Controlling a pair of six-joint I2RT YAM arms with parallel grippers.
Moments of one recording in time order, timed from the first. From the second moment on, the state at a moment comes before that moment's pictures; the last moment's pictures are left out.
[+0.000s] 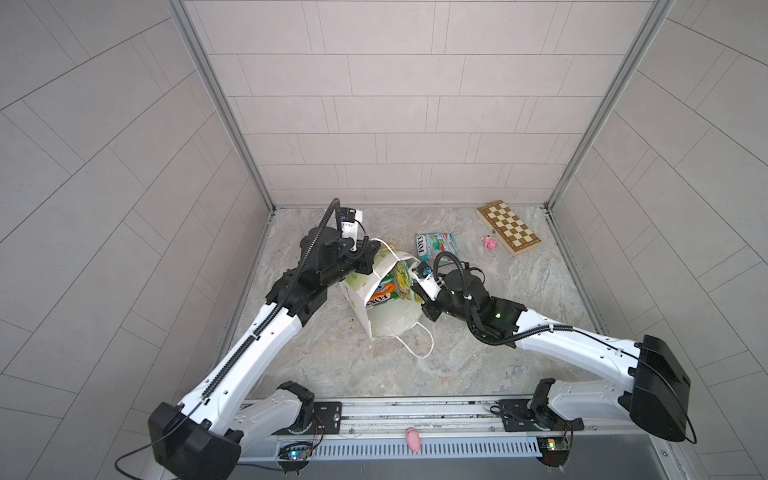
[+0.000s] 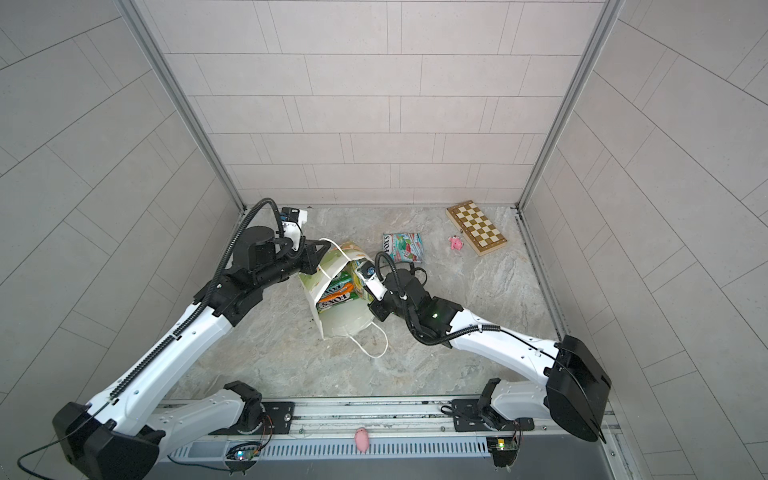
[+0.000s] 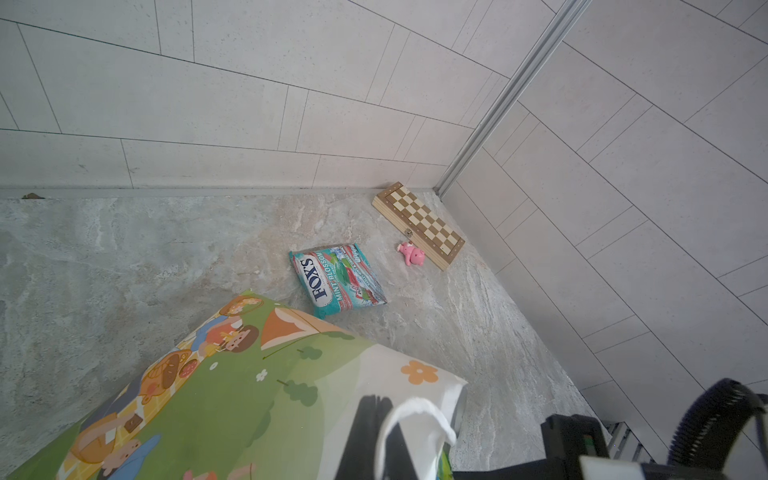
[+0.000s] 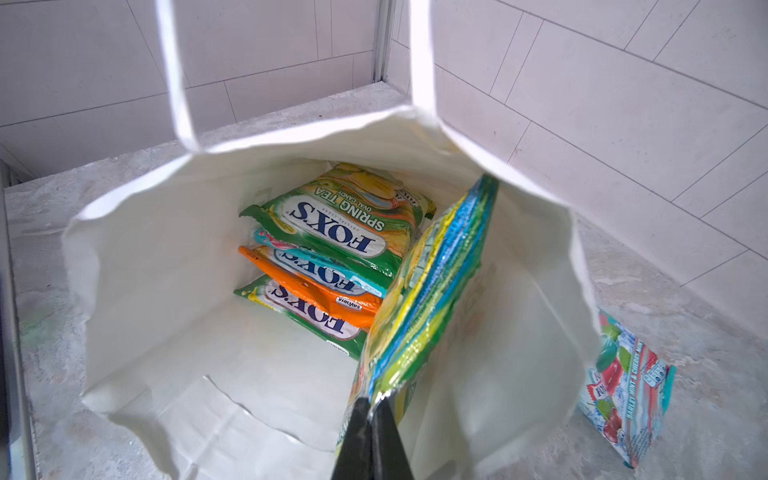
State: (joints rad) left arm -0.43 1.08 1.05 -0.31 0.23 -0.37; right arm 0.87 1.23 0.85 -0.05 0.07 -0.09
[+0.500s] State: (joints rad) left arm -0.43 1.08 1.05 -0.31 0.23 -0.37; right arm 0.87 1.08 0.91 -0.17 0.11 -0.18
